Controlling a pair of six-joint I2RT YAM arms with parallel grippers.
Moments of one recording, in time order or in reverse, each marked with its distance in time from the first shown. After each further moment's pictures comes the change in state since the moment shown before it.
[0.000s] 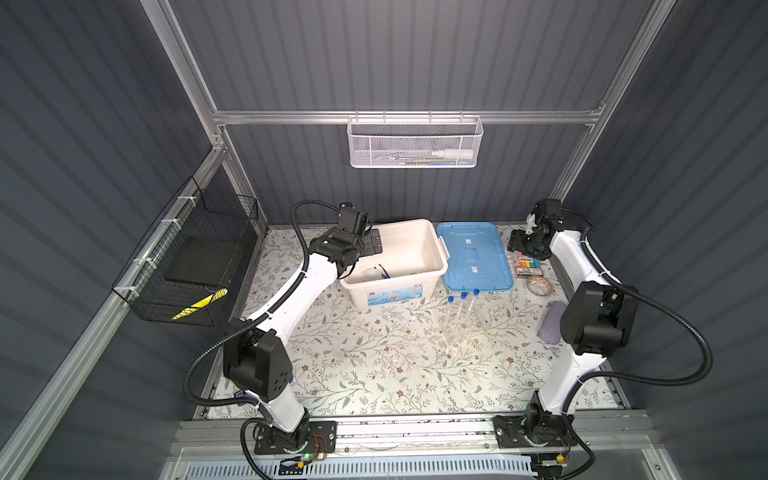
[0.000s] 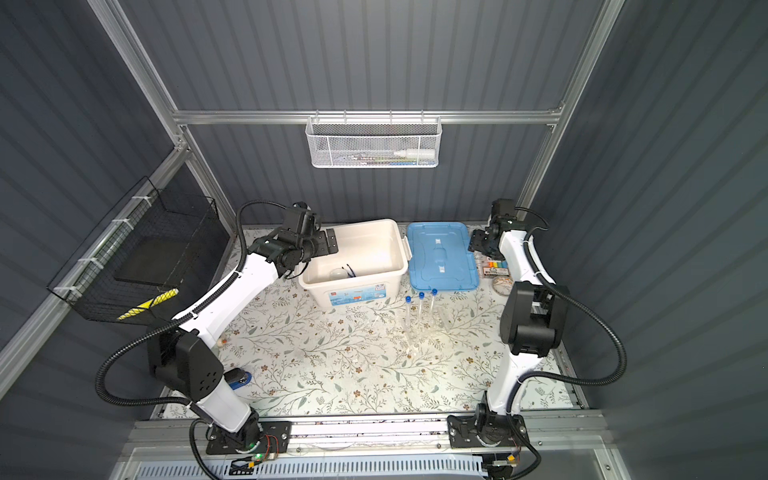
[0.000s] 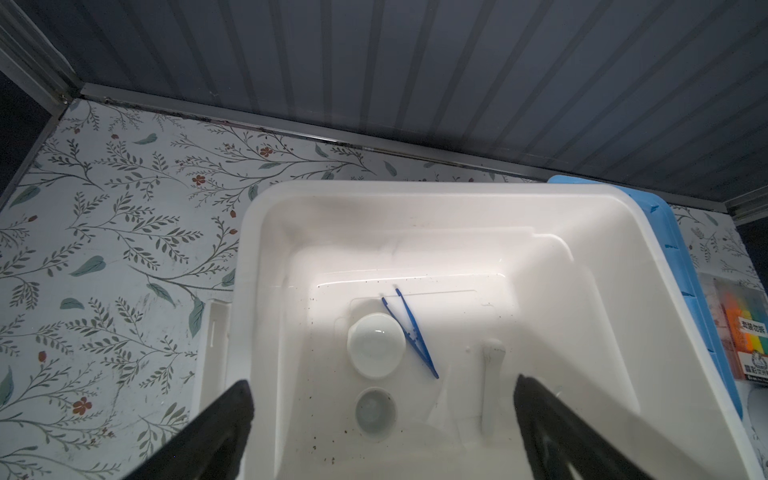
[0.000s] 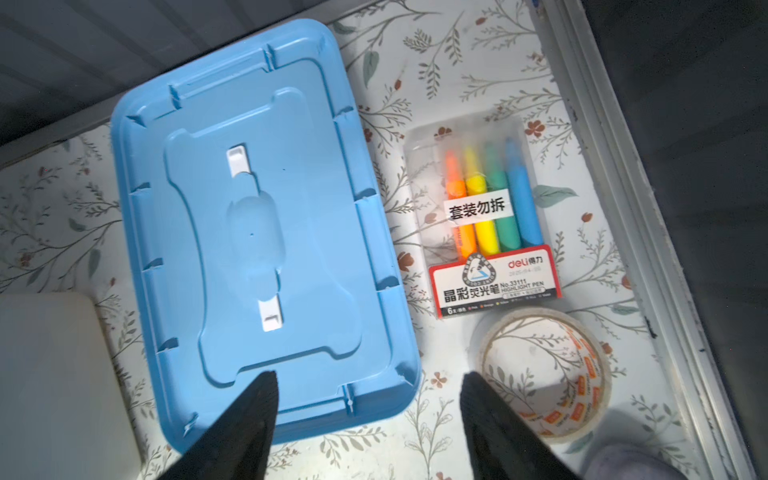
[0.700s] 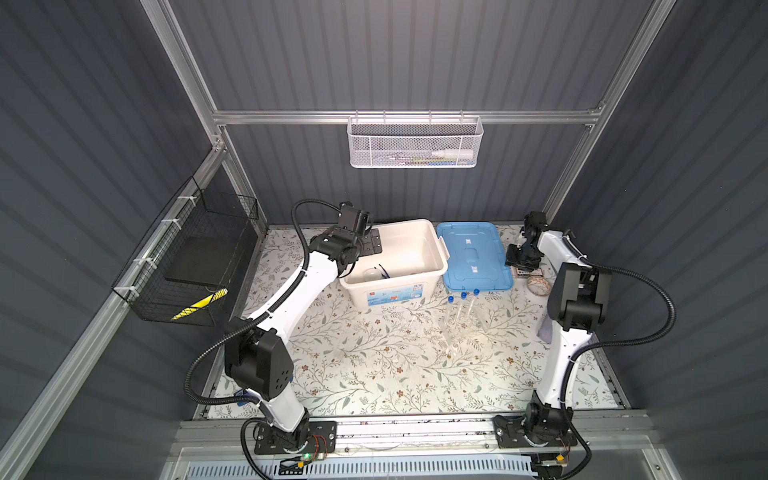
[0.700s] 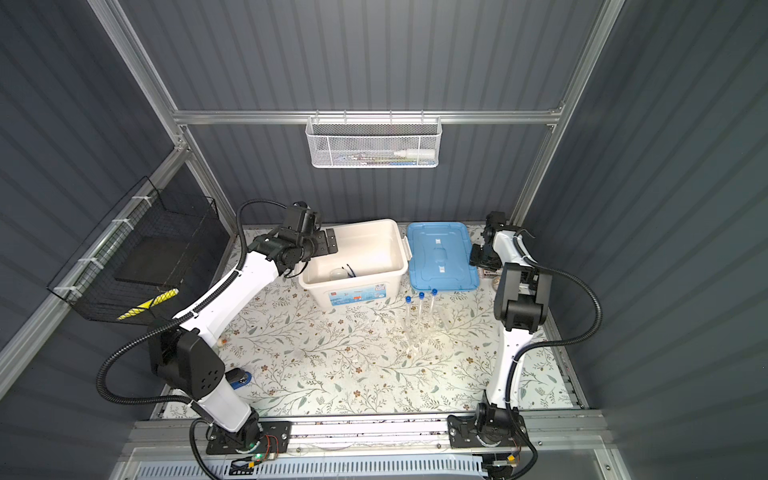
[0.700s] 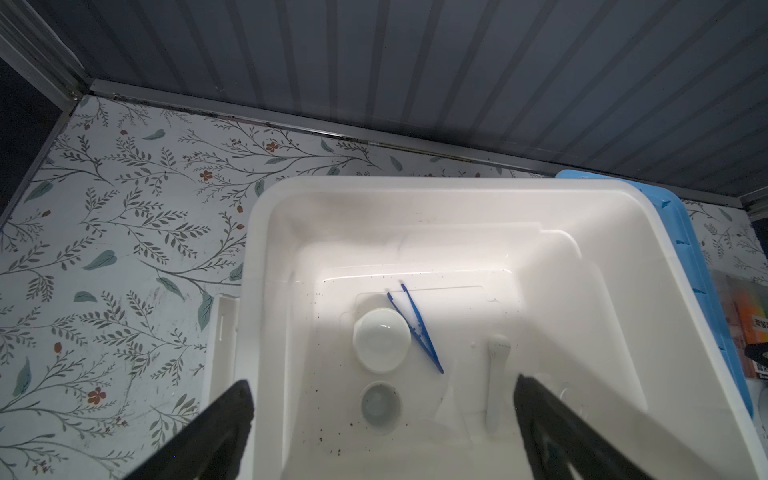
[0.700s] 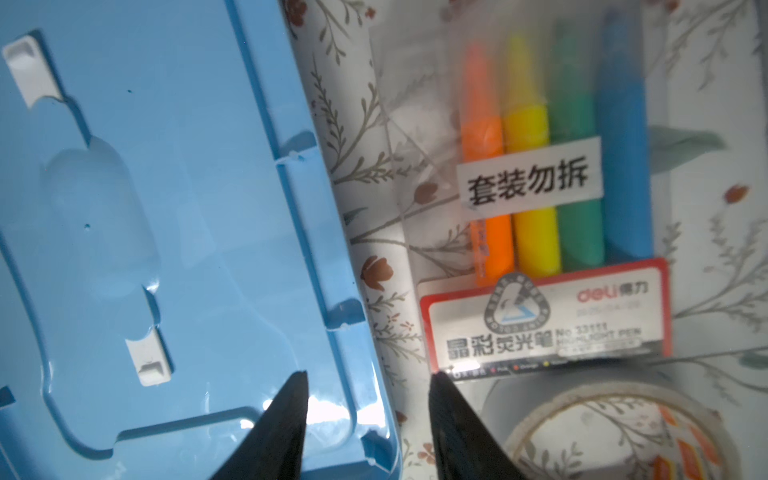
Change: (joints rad) left arm 0.000 0.008 0.027 -0.045 -0.009 0.000; right arm -0.021 0.278 0.135 -0.098 -0.016 -0.037
